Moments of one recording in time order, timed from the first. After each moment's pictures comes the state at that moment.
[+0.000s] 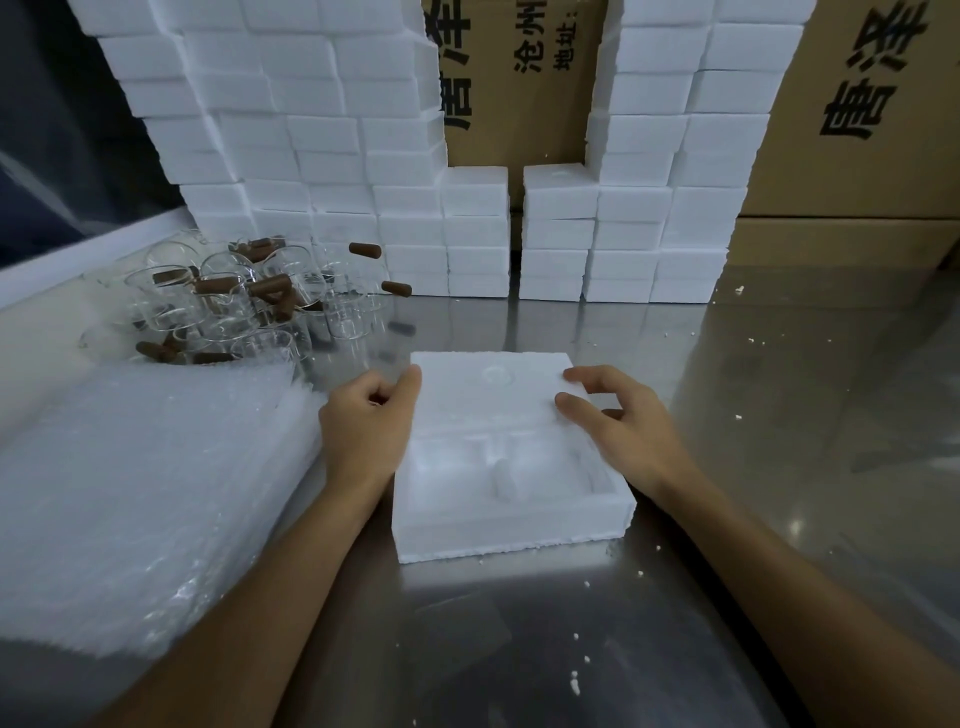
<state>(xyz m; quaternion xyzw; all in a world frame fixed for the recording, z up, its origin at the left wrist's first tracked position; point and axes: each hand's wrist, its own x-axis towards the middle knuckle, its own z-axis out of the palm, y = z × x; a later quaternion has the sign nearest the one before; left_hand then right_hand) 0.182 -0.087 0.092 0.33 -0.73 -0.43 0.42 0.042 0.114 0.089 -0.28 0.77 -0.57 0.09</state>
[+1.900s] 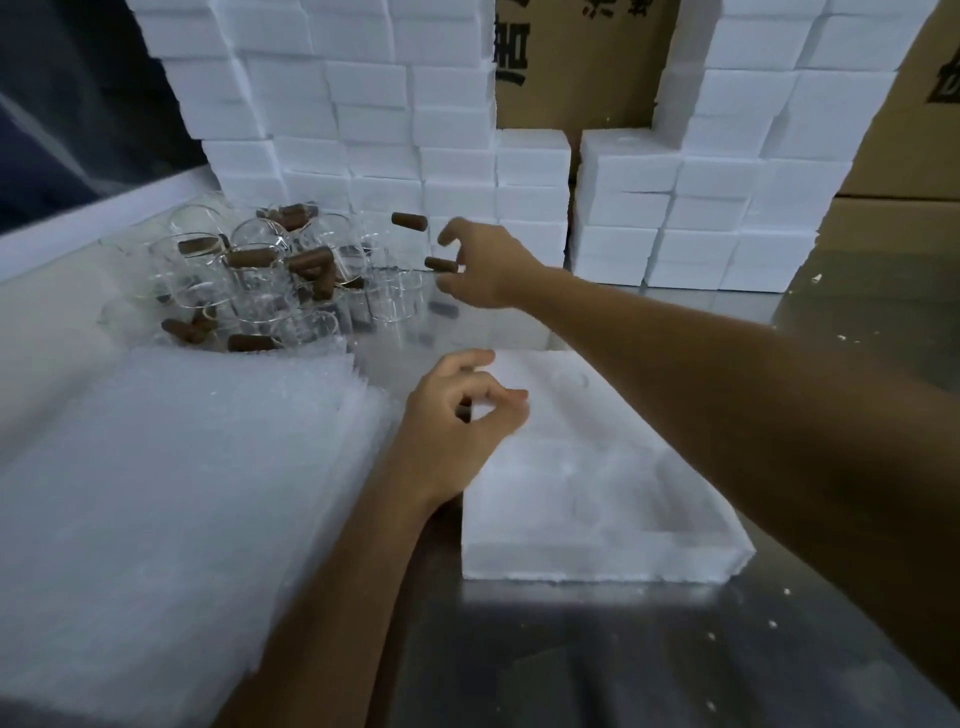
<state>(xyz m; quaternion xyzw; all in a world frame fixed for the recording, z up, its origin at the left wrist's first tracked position) 0.186 -0.104 0.094 0.16 -0.80 -0.51 0.27 0.005 -0.128 0.169 -0.50 0.84 -0.23 -0.01</state>
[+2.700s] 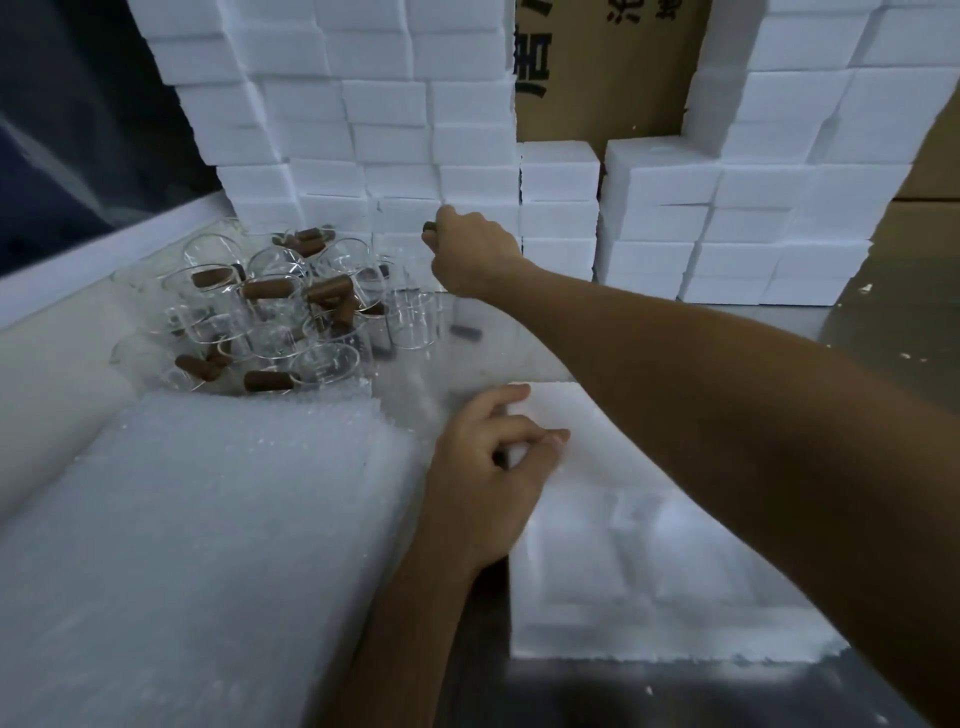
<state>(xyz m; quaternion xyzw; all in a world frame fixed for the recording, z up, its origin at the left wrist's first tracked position) 0.185 -0.103 0.089 0.17 -0.78 -0.53 0.29 -0.005 -0.197 0.178 -0.46 0.85 -0.20 -0.13</state>
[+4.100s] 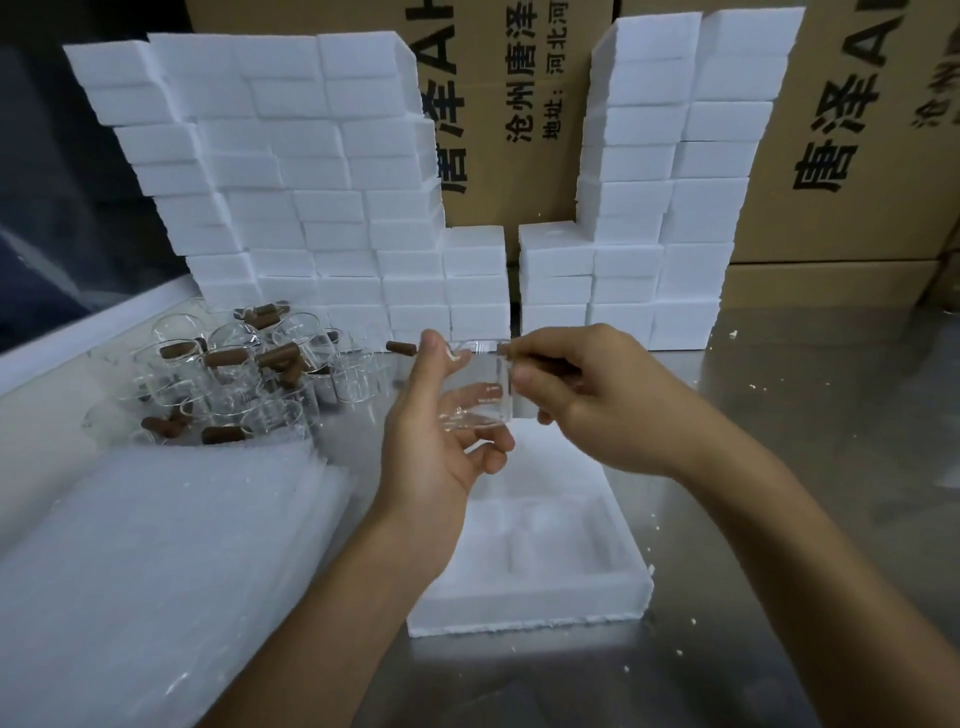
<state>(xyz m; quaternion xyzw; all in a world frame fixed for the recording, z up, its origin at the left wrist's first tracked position) 0.188 -0.030 0.187 0.15 -0.47 -0.82 0.29 0.092 0.087 0.223 -0.49 0.78 -0.37 -0.01</state>
